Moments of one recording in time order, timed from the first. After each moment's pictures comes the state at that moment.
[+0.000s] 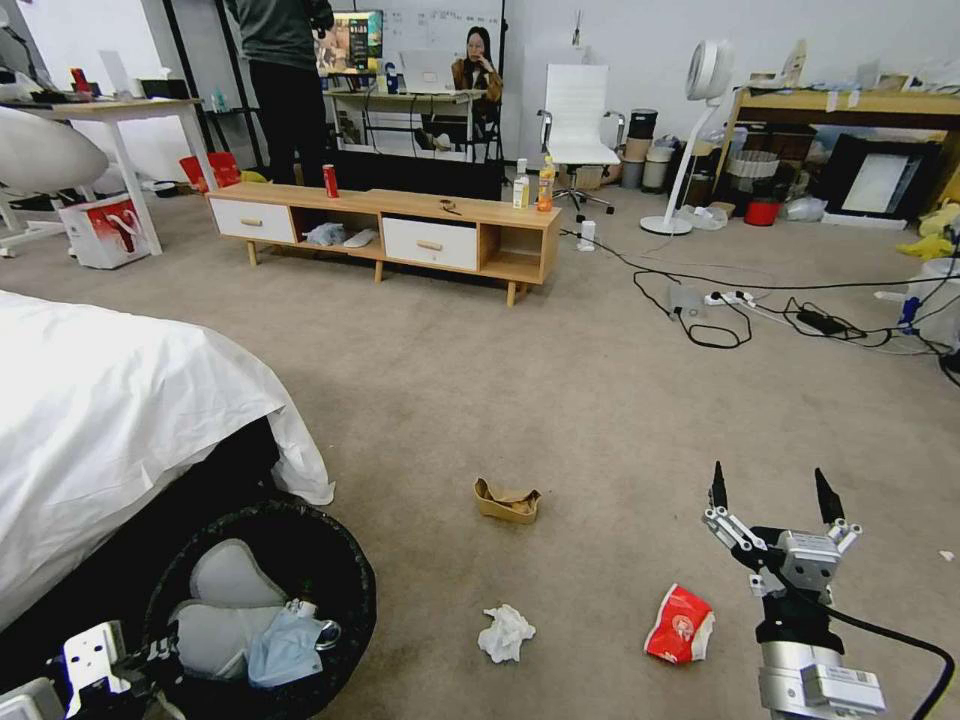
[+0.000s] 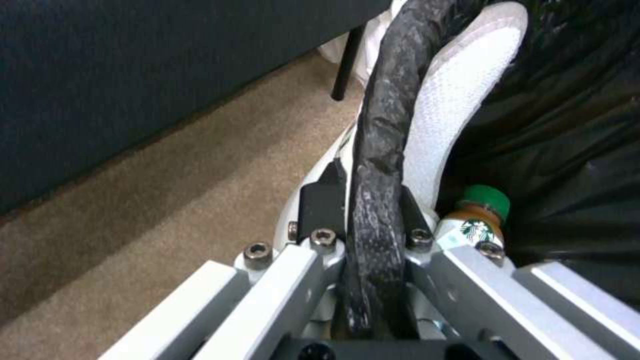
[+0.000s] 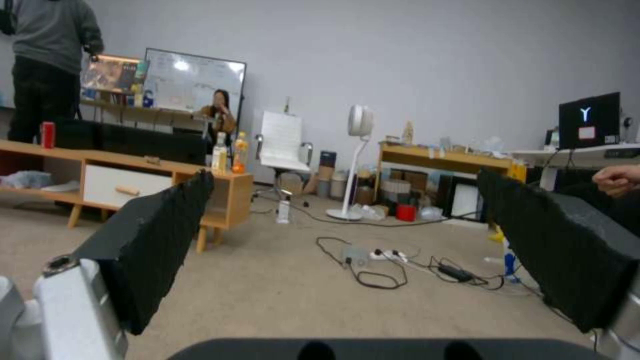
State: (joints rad) left arm 1.71 -1.54 -1.01 -2.37 -0.57 0.74 -0.18; right arm -1.60 1.31 0.58 2.17 0.00 0.23 0.34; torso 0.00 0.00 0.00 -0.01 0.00
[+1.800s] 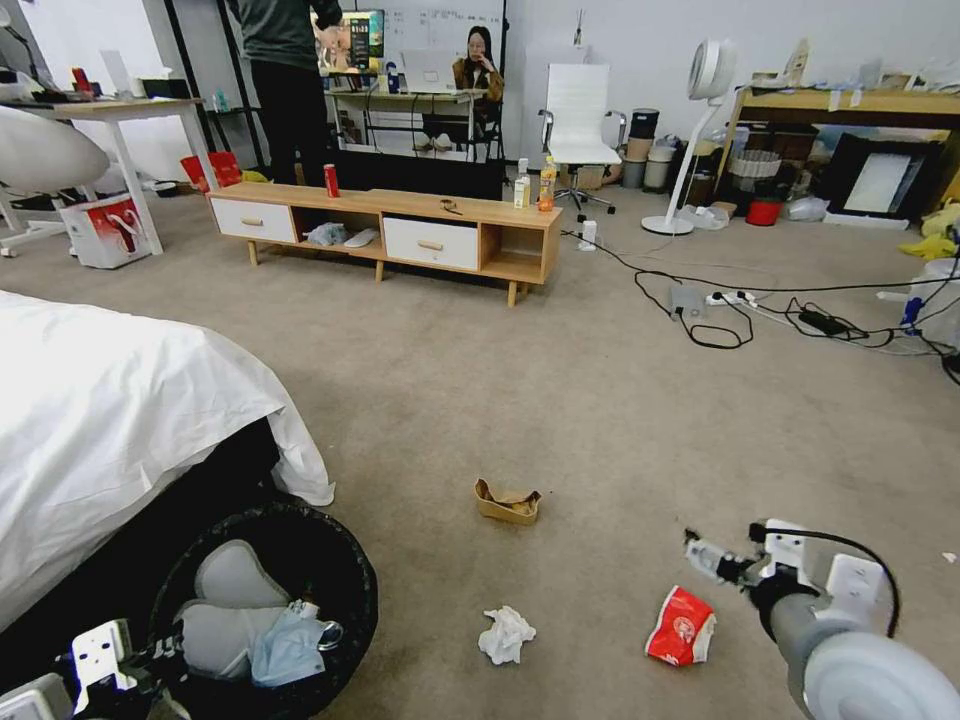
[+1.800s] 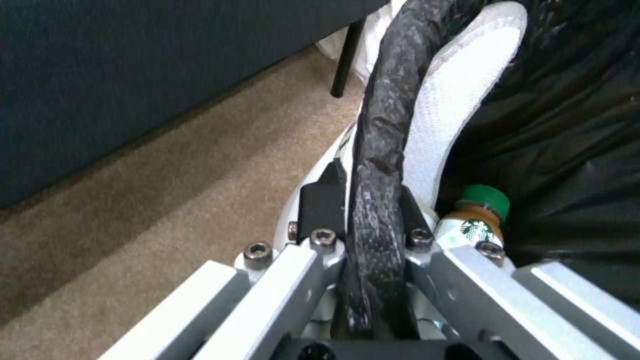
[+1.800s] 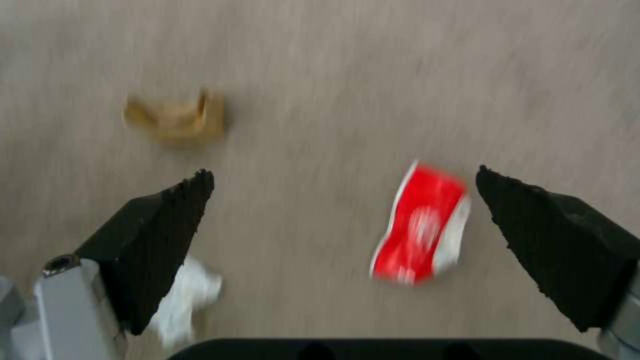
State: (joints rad) left arm 1.70 -1.53 -1.00 -2.35 -0.56 0.73 -0.18; right arm -1.42 0.99 0.57 2.22 1.22 -0.72 0.78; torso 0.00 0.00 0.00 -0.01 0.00
